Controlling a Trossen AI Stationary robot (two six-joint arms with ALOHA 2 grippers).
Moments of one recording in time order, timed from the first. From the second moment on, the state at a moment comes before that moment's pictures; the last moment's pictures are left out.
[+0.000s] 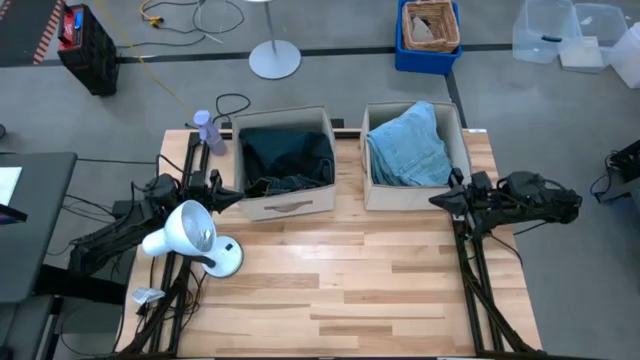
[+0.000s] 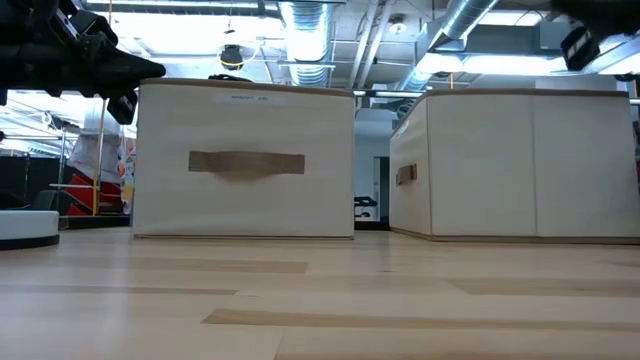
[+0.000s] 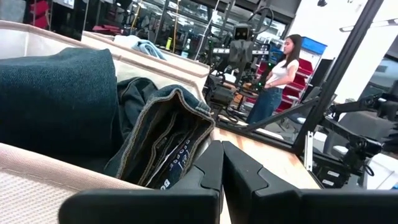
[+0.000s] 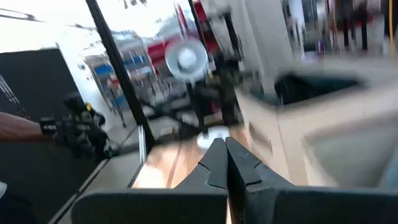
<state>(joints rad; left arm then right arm) 0.49 0.00 0.14 -0.09 0.39 -0.32 0.14 0.00 0.45 -0.39 0.11 0.30</state>
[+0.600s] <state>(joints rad) 0.49 0.00 0.14 -0.09 0.35 -0.38 0.18 0.01 0.20 0.15 0.11 0.05</state>
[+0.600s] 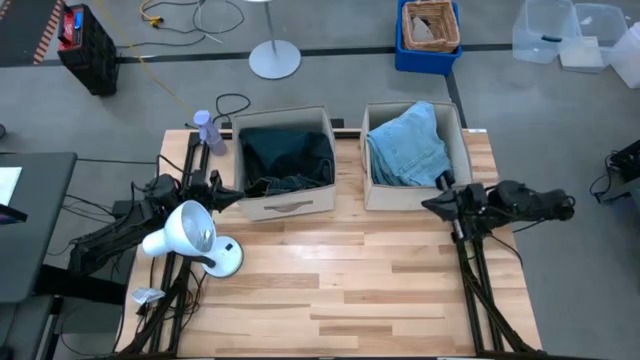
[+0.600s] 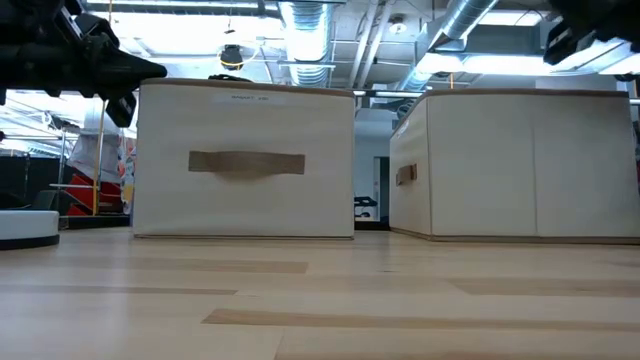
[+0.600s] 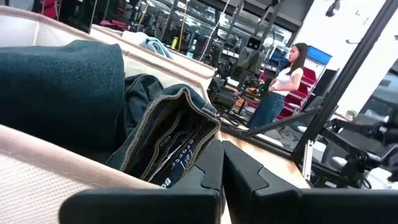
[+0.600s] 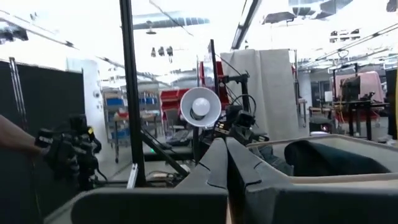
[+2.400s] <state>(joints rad) 0.49 0.00 0.14 -0.10 0.33 -0.31 0.19 0.02 0.01 0.04 0.10 0.21</state>
